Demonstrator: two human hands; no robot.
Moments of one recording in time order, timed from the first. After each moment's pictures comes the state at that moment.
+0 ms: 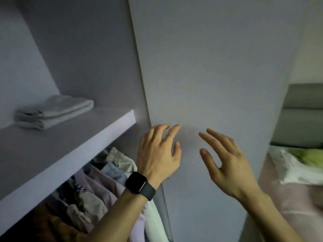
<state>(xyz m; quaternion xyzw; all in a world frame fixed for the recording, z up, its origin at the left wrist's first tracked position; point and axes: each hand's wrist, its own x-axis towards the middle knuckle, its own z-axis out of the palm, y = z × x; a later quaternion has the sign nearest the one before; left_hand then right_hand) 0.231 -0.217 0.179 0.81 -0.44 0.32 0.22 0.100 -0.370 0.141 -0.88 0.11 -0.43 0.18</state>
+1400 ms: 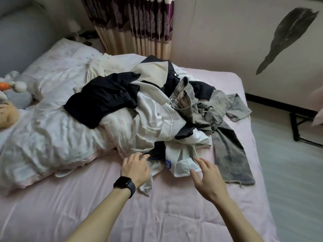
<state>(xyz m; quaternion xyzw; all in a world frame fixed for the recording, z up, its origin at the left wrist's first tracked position) -0.582 -0.716 -0.226 0.38 -0.91 -0.13 -0.10 -0.755 -0.504 -0.196 -0.34 0.90 -0.17 0.21</state>
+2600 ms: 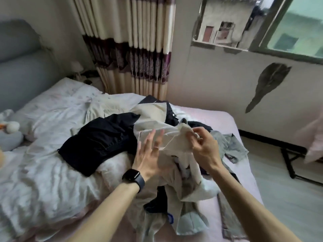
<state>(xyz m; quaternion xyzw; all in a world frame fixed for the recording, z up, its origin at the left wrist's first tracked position) -0.705 -0.857 -0.126 0.25 -0.93 -0.22 0.14 -0.854 -0.724 -0.061 -0.34 0.80 -0.49 0.09</state>
